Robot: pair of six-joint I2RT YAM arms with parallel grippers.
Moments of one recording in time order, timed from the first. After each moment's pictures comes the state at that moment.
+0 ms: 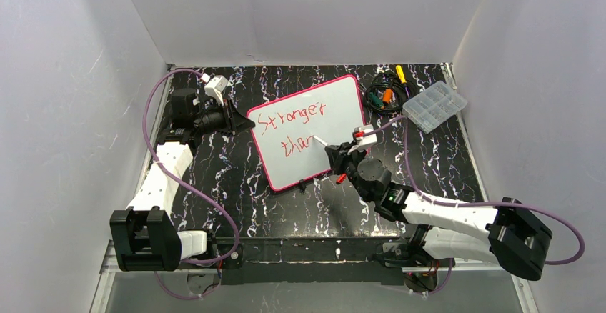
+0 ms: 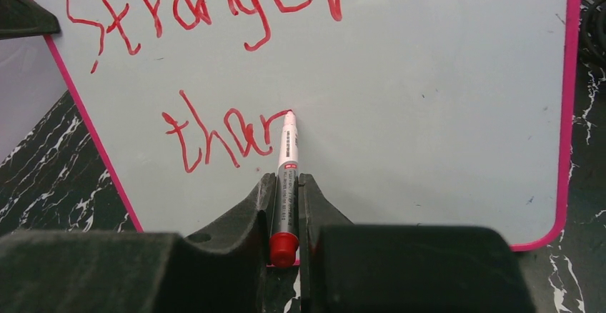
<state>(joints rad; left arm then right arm) -0.01 1.24 0.96 -0.27 0.83 -0.19 1.02 1.09 0.45 0.54 0.53 0.37</state>
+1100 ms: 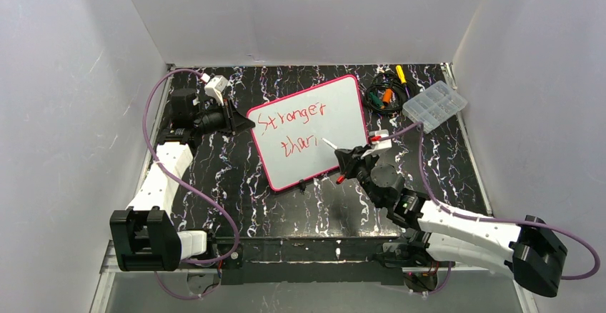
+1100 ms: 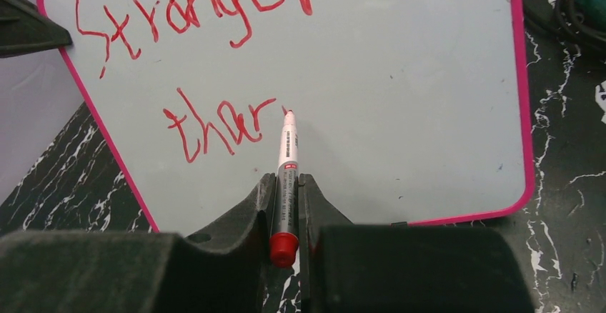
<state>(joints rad) -0.01 1.24 0.96 -0.27 0.83 -0.19 1.02 0.91 0.39 0.41 0.55 0.44</state>
